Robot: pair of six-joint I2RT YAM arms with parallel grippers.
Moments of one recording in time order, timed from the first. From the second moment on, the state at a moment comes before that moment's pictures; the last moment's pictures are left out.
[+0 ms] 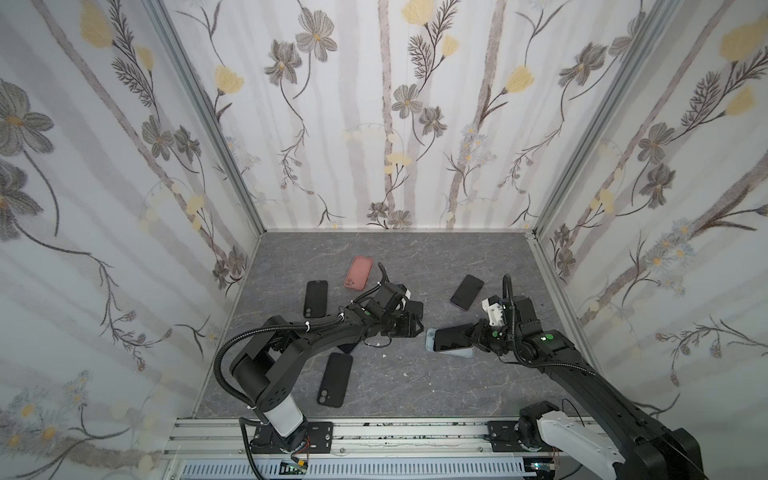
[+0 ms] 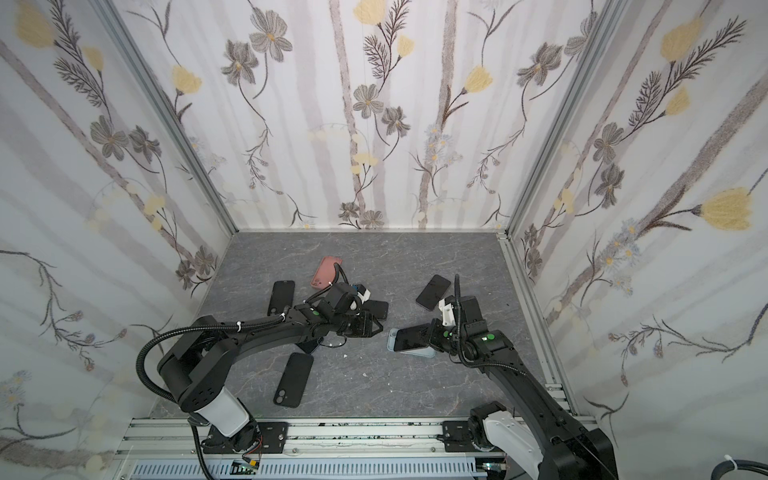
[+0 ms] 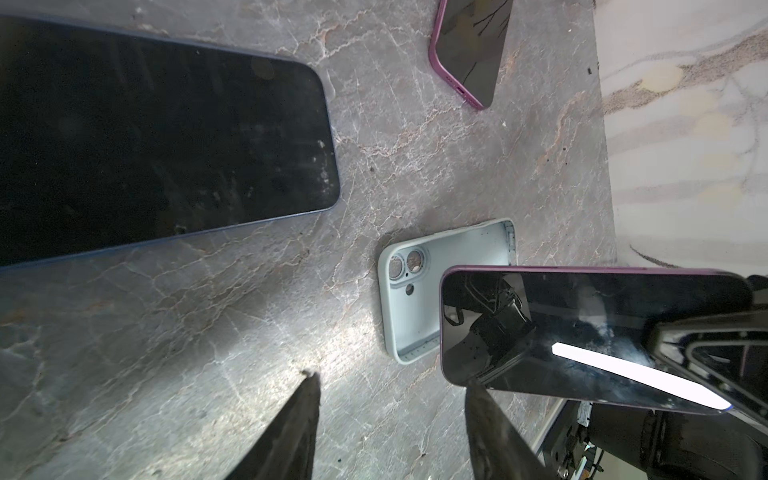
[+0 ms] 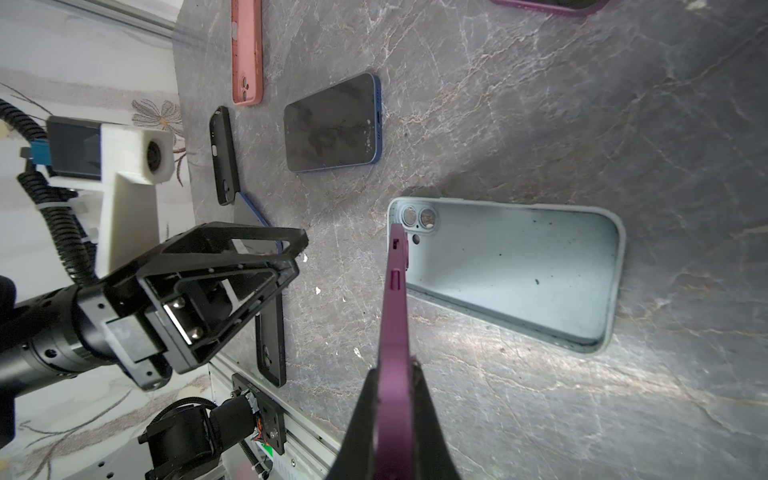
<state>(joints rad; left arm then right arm) -0.77 1.67 0.95 -0.13 0.35 -0.68 0.32 1.00 0.60 -0.49 -0.47 0.72</state>
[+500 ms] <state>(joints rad) -0.78 1.77 0.95 -0.01 0.38 -0.72 0.32 1.10 0.57 -0.36 -0.50 0.69</state>
